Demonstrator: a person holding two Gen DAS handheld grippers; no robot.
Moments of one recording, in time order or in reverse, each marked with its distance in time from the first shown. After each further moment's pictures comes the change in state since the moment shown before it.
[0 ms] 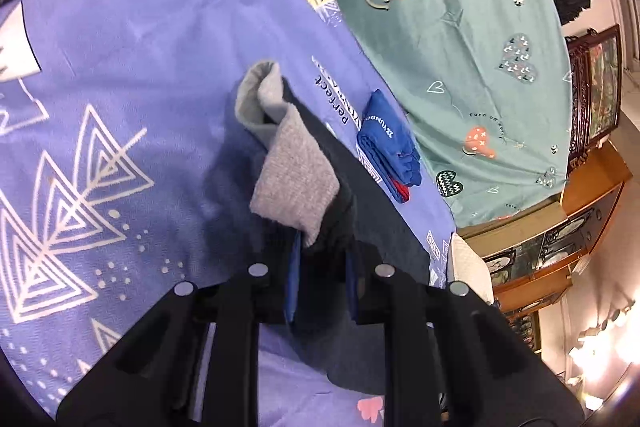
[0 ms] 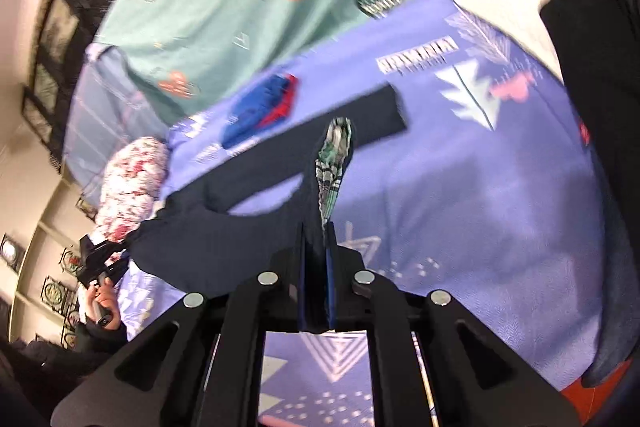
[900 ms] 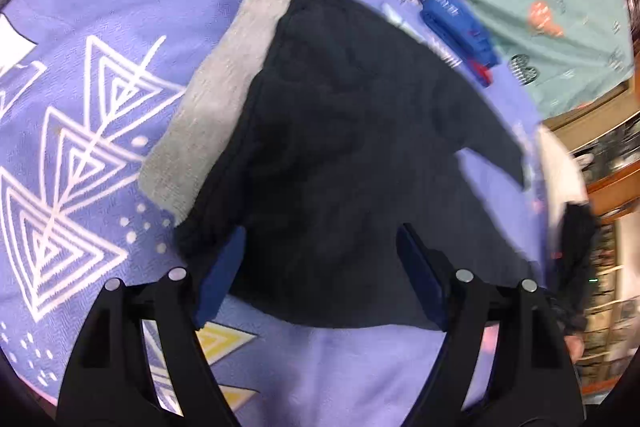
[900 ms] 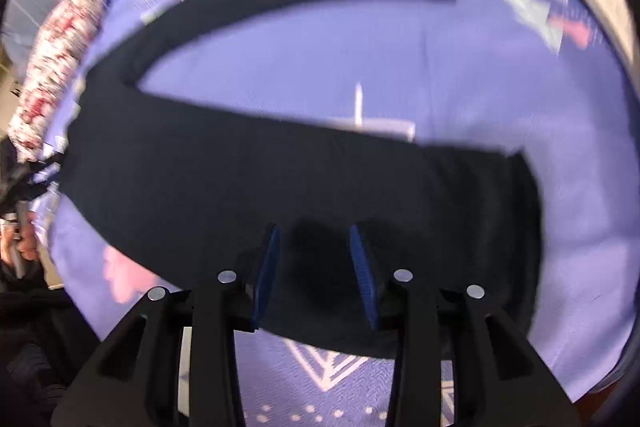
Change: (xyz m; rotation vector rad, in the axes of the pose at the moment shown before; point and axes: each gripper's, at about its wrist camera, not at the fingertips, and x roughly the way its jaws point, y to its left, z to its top) left arm 0.043 0.026 -0.034 0.222 0.289 0.241; right arm 0.161 0.024 -0.060 -0.166 0.483 -0.276
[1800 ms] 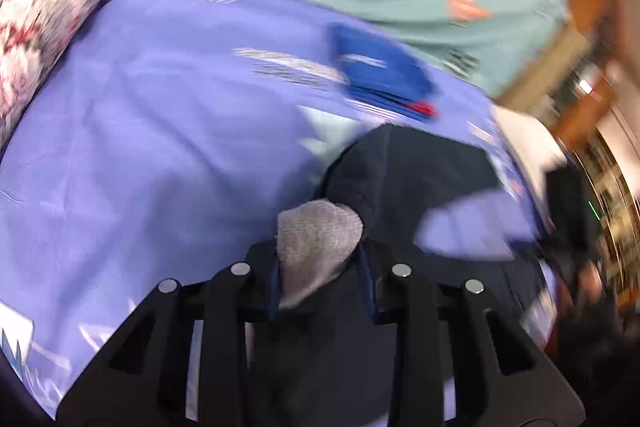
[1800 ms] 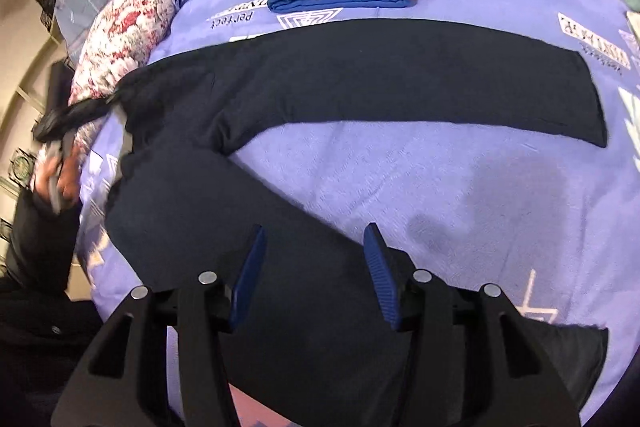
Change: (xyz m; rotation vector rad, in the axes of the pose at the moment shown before) left arm -0.022 -0.050 0.090 0.428 -0.113 -0.087; right arm 0.023 0.126 0.095 -0.151 -0.060 0.209
